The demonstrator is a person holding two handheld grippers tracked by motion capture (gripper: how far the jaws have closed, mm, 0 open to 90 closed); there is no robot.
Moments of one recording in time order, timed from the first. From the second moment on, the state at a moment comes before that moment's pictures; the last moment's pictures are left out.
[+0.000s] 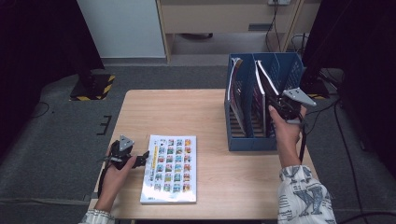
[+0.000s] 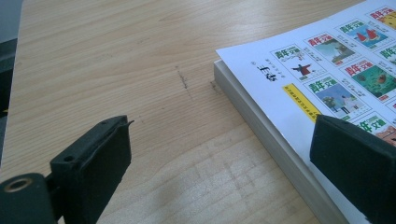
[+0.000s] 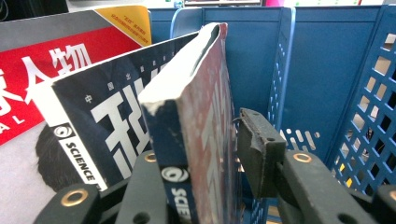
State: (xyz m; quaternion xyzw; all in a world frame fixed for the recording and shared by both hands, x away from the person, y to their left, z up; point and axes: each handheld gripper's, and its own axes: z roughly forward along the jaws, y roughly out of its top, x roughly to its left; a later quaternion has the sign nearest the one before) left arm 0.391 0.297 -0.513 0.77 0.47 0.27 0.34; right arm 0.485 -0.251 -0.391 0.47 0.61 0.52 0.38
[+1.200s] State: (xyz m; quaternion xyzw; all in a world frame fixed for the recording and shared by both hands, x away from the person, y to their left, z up) left arm 0.390 0.297 -0.512 0.77 0.47 0.27 0.34; right arm 0.459 -0.254 -0.394 0.46 0.62 0.52 0.37
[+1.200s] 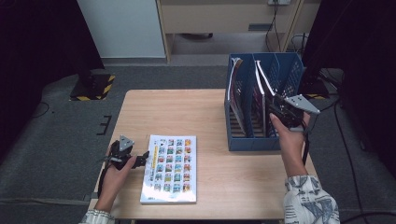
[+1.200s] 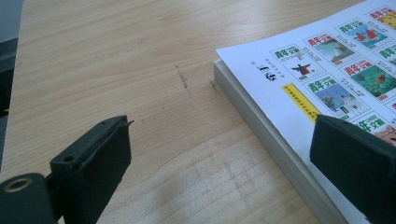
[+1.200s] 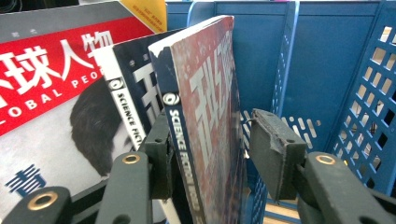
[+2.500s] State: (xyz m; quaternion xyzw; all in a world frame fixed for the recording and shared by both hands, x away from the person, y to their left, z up) left arm 0.390 0.295 -0.513 0.77 0.47 0.26 0.35; right arm 0.428 -0.254 -0.404 0.45 0.63 0.54 0.33
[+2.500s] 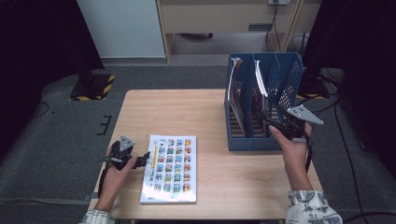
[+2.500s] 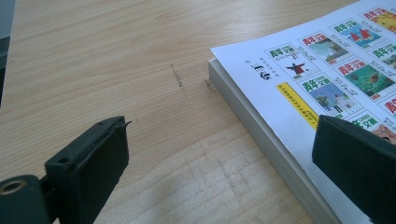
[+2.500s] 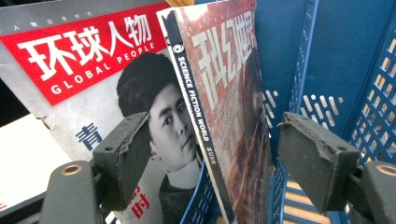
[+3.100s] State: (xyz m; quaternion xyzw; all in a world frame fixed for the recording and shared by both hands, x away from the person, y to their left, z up) left arm 0.389 0.292 -0.513 0.77 0.46 0.26 0.35; right arm 0.418 -0.252 -0.408 0.43 0.64 0.54 0.33
